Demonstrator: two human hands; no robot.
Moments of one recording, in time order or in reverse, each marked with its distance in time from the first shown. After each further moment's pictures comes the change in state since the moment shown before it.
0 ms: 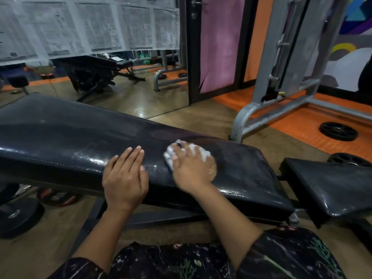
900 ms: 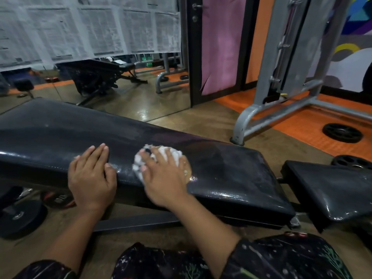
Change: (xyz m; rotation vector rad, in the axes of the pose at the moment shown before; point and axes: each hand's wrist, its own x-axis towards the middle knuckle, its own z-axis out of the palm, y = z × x) left_hand 0.010 -0.050 -0.022 0.049 0.040 -0.191; right_hand -0.017 -0.051 0.011 0.076 -0.010 -0.236
